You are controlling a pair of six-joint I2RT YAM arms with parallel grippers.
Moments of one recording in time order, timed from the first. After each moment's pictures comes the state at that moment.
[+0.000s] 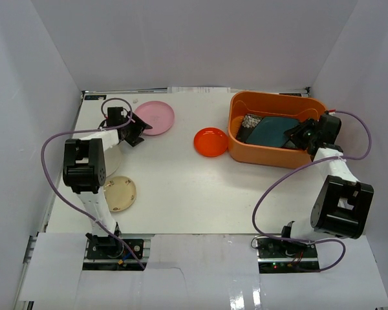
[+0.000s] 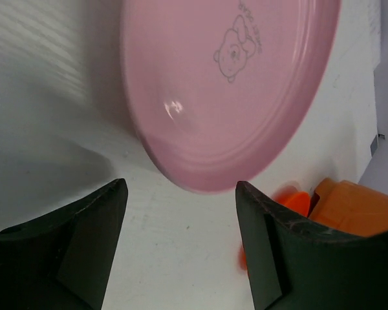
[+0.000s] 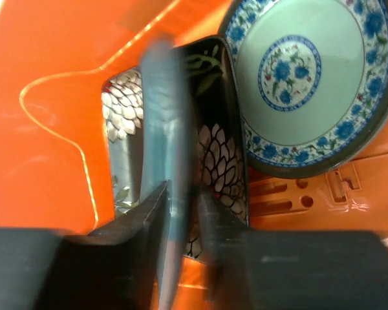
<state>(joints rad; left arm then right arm) 0.00 1.92 1.19 -0.04 0.27 -0.90 -0.25 1.44 0.90 -0.06 -0.31 0.64</state>
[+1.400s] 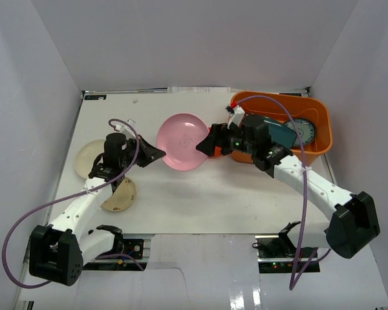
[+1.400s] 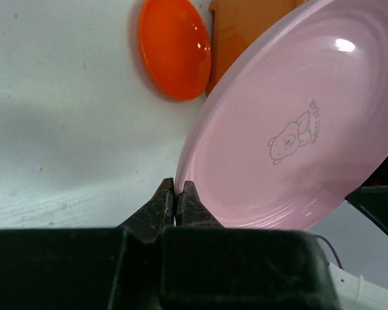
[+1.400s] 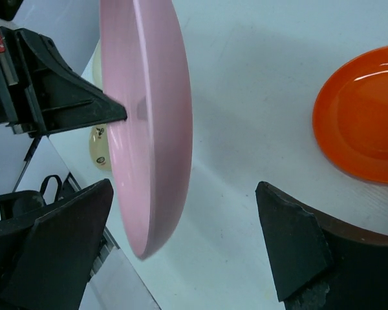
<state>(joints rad) -0.23 1.10 0.69 -0.02 0.41 -0.81 0.60 1.26 0.97 -0.06 -0.36 0.49</state>
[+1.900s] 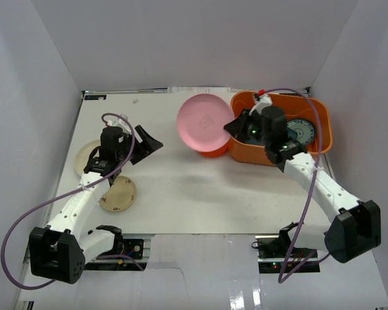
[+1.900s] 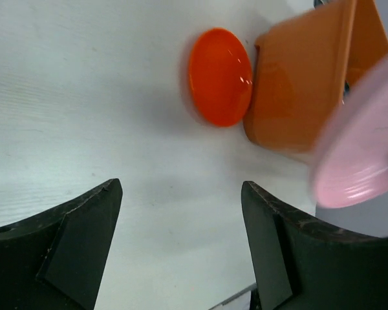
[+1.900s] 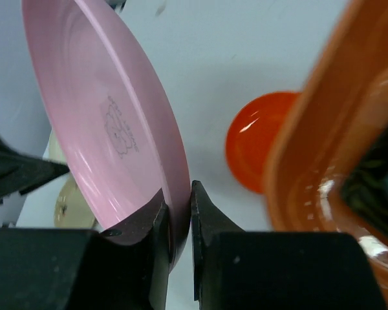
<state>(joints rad) -0.23 1.07 0.77 -0.22 0.28 -0.74 0.52 1.28 1.00 -0.07 -0.19 0.50</state>
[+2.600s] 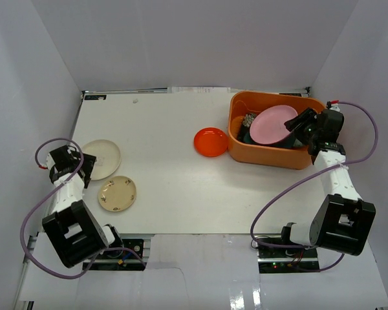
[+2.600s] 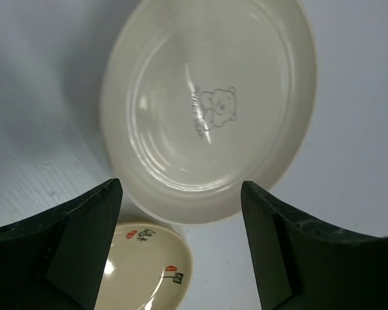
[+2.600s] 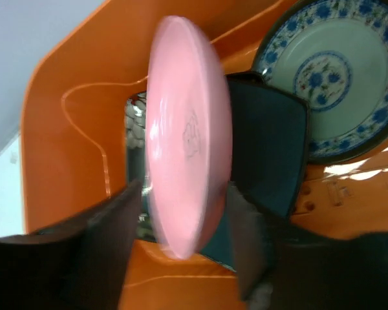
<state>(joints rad) 0.50 1.20 0.68 -0.30 0.05 -0.82 -0.20 1.30 0.93 -0.12 -0.22 0.57</state>
